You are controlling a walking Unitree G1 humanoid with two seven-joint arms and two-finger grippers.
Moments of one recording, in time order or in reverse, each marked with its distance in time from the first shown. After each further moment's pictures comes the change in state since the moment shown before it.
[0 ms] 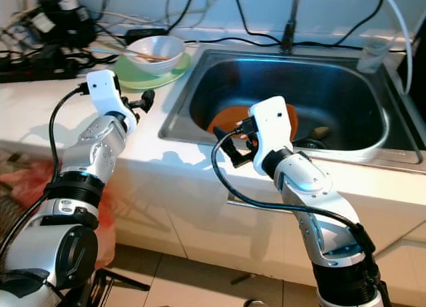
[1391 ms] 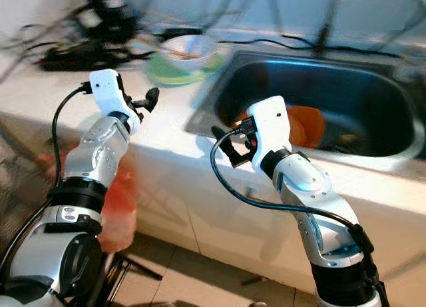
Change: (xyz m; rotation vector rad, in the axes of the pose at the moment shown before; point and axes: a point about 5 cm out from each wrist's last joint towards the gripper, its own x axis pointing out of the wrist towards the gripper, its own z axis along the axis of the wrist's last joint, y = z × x) left arm -0.005 -0.012 0.002 0.009 -0.041 -0.059; right arm 0.000 0.002 0.001 0.007 -0.009 0.004
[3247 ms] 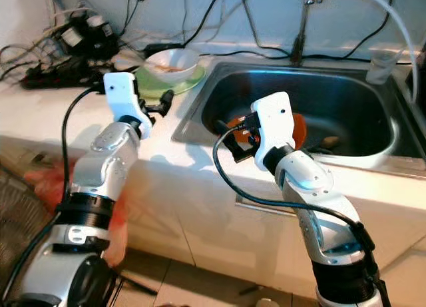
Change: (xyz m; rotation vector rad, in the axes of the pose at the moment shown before) left arm -0.015 -0.026 0.001 0.073 -0.035 -0.081; right arm -0.001 -0.004 0.002 -0.011 -0.027 -0.023
